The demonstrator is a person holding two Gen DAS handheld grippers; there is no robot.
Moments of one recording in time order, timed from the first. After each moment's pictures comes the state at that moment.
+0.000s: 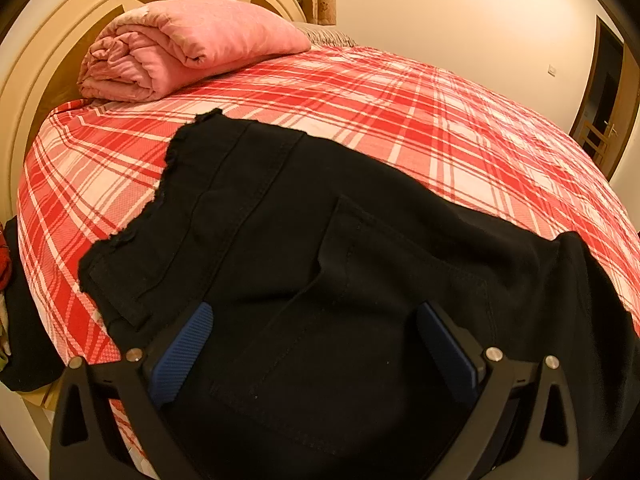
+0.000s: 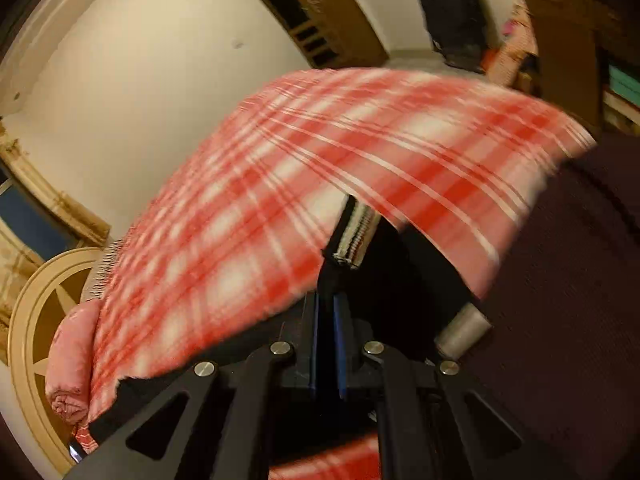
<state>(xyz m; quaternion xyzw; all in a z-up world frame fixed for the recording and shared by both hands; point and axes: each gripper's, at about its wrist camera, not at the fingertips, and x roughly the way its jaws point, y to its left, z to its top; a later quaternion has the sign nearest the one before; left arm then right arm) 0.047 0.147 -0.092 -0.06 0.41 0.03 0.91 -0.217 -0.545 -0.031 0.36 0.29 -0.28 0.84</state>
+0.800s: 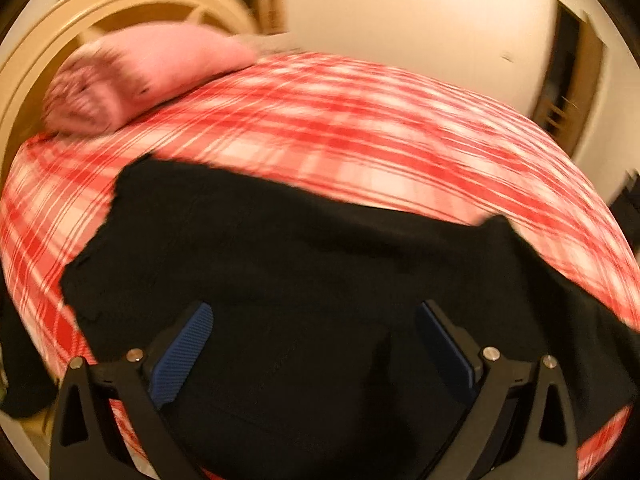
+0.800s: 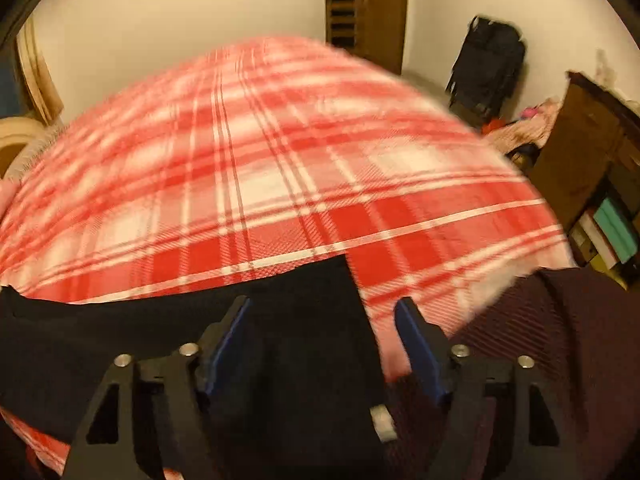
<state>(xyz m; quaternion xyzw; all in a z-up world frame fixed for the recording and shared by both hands) 0.019 0.092 -0.063 -0.02 0.39 -0.06 0.92 -0.069 -0.540 -0.079 0.14 0.44 -0.32 0.83</state>
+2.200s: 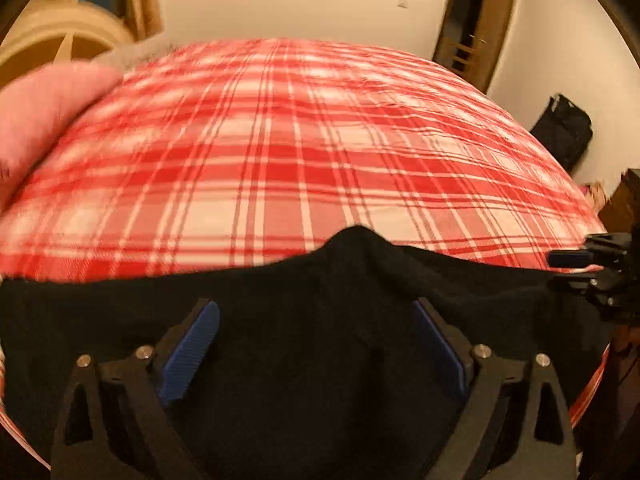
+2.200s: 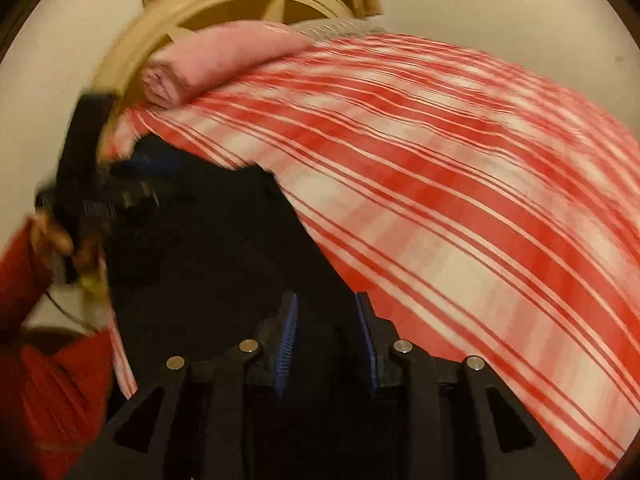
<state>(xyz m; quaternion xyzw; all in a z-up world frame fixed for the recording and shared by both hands) 0.064 0.007 -0.051 0.03 0.44 -0.22 0.87 0.156 -0.282 -0.101 -0.03 0.47 0.21 0.86</state>
